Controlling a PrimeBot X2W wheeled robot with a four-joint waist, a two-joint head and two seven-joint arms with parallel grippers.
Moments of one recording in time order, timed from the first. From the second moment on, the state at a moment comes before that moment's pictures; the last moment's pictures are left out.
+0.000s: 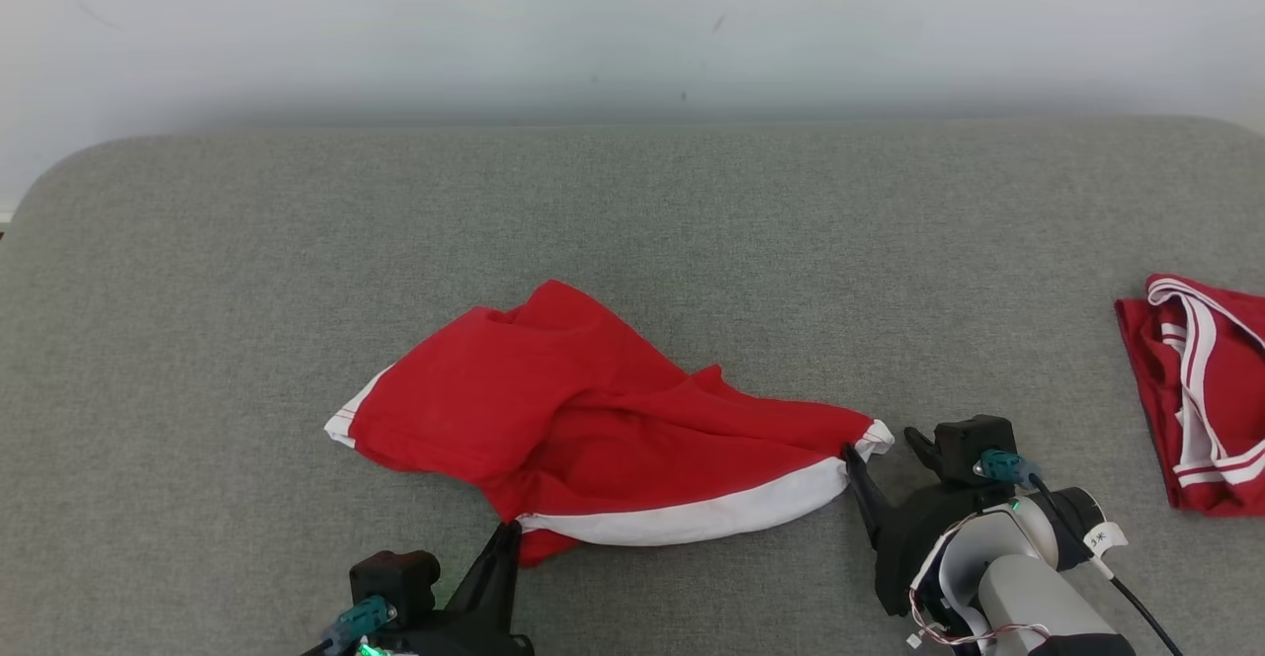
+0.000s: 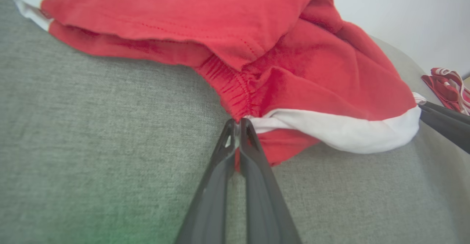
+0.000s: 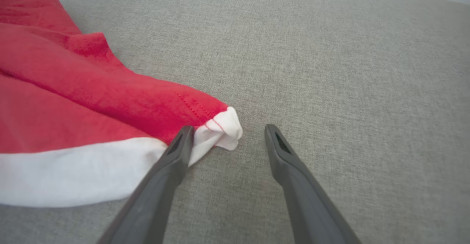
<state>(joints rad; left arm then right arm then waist) -0.27 0.05 -0.36 0.65 -0.54 -0.11 -0.21 -0.48 -0.12 0.24 0.86 0.18 0.13 -0.07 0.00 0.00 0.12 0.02</state>
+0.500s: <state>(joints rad) -0.29 0.05 -0.37 0.69 -0.54 -0.12 -0.24 -0.49 -0.15 0.23 0.92 0.23 0.13 -0.14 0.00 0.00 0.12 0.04</state>
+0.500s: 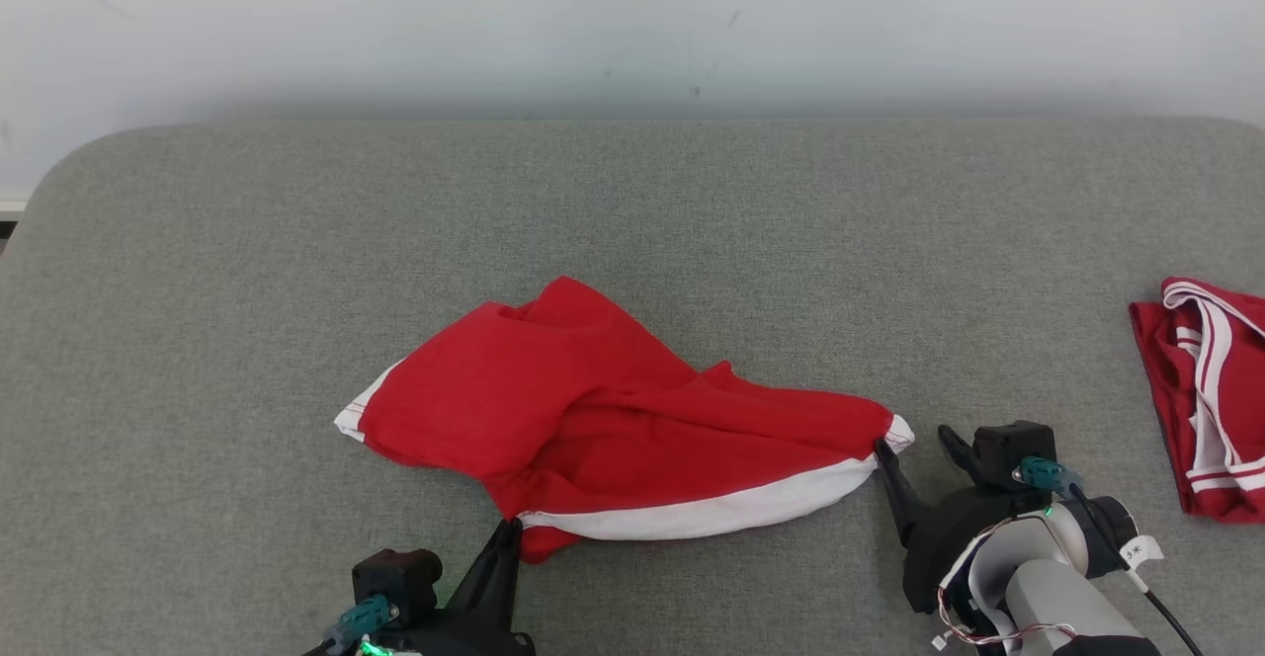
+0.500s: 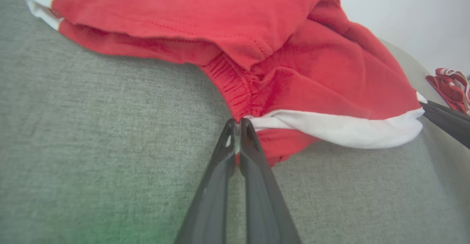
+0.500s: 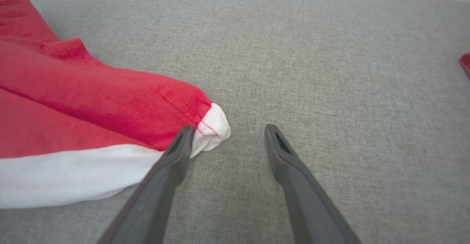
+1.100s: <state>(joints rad) -0.30 0.05 -0.38 0.69 -0.54 -0.12 -0.25 -0.51 -0.12 0.25 0.93 0.24 0.13 -0.15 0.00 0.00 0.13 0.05</state>
